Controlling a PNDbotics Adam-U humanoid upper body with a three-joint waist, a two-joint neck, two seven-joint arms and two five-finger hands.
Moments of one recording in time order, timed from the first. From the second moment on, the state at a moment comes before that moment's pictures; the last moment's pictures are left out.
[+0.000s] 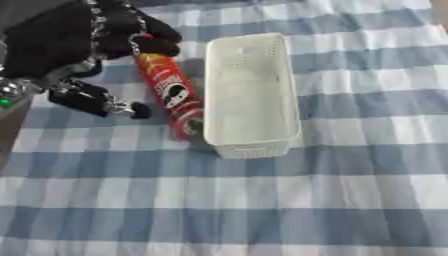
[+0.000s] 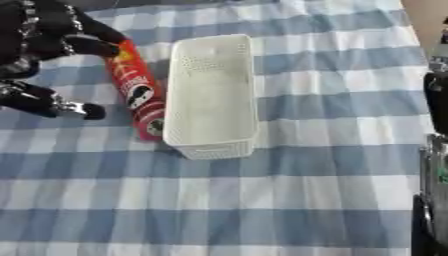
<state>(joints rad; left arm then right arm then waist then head) -0.18 1.17 -0.11 -1.99 -0.57 -0.56 0.28 -0.45 -0.06 0.00 -1.90 0.39 -0.35 -0.09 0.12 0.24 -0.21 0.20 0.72</state>
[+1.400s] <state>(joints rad) -0.22 1.17 -0.07 -1.99 -0.49 -0.38 0.08 -0.46 -0.07 0.00 -1.89 0.39 -0.36 -0.07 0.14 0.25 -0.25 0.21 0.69</state>
